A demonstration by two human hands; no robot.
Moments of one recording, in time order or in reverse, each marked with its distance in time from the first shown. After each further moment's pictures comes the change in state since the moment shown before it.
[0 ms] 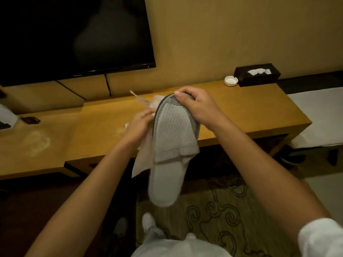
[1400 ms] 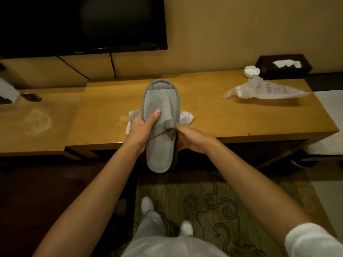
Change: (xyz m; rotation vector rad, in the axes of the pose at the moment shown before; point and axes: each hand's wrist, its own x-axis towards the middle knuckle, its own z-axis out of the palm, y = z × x) left_hand 0.050 -0.073 0.006 -0.350 0.198 -0.138; right_hand 0.011 0.114 0.078 0.540 -0.569 0.730
